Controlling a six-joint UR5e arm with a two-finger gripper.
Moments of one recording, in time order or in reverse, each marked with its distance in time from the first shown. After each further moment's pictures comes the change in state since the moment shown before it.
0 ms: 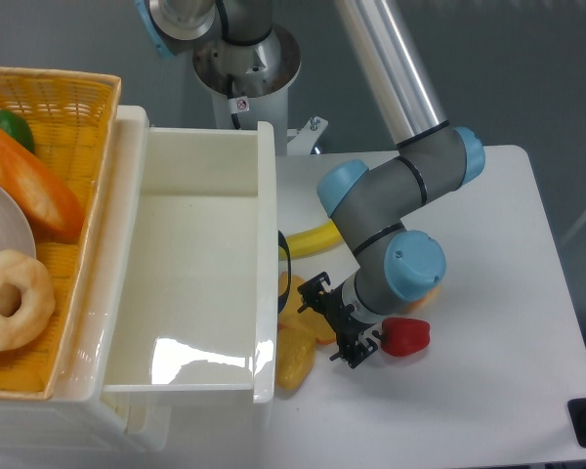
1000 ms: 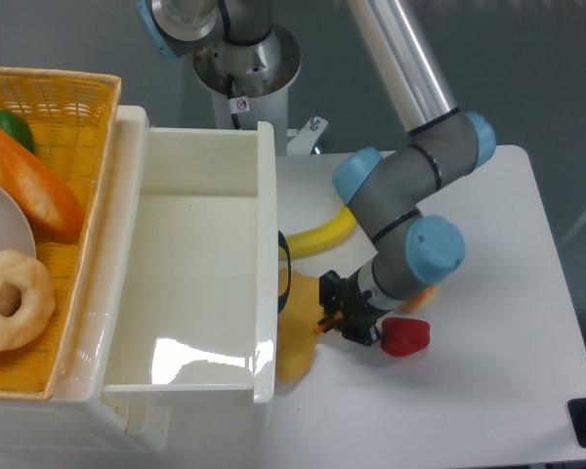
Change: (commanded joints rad) arm 0.081 0.106 -0.028 -0.014 -0.092 -0.004
